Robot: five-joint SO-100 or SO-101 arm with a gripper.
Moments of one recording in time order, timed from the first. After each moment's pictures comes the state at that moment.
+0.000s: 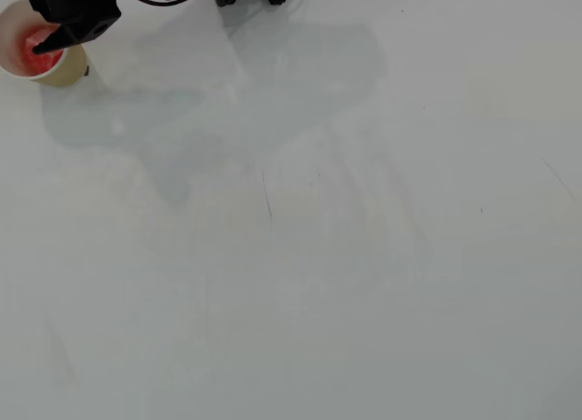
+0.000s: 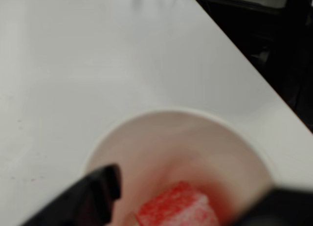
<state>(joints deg) 69.9 143.5 146.6 29.8 73.3</state>
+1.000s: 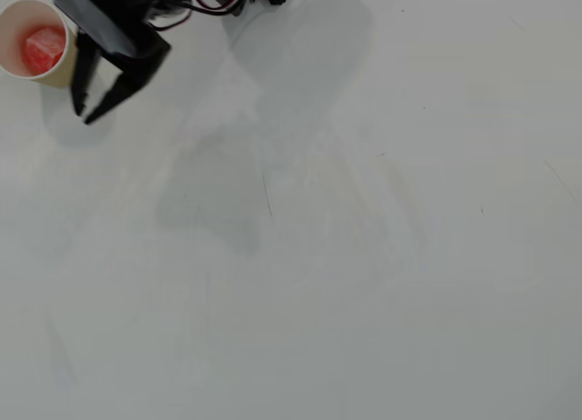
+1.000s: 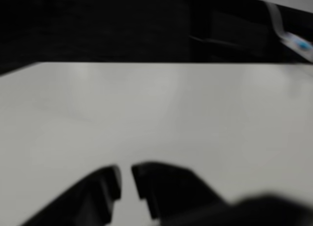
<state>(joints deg) 44.7 157.6 151.9 25.9 73.3</state>
